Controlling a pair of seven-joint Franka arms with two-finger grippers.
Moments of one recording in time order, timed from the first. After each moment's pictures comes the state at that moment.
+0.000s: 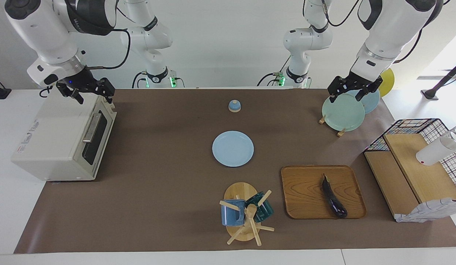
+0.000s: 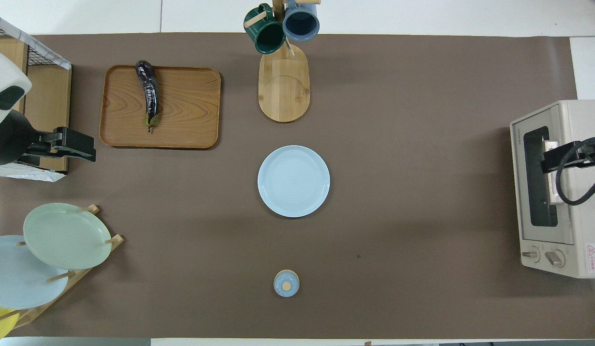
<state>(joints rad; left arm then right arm) -0.01 -0.02 -0.14 -1.61 -0.02 1.53 -0.14 0.06 -0.03 -0.14 -1.67 -0.05 1.53 -0.11</state>
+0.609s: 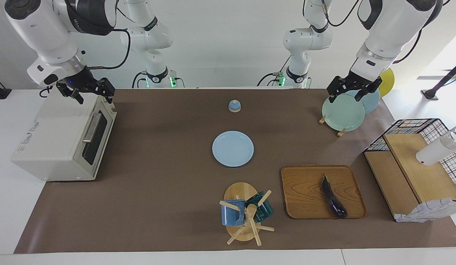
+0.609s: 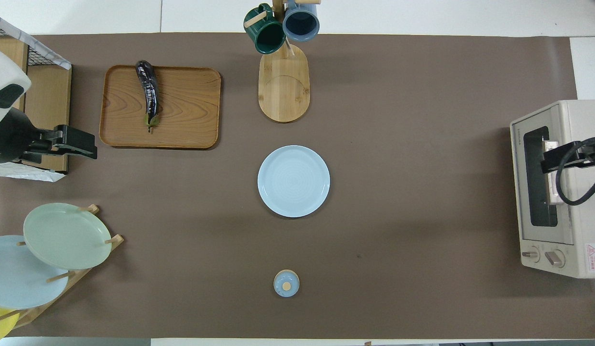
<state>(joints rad) -0.01 -0.02 -0.14 -1.61 -0.03 1.56 -0.14 0.06 -0.03 -0.14 -1.67 -0.05 1.53 -0.11</state>
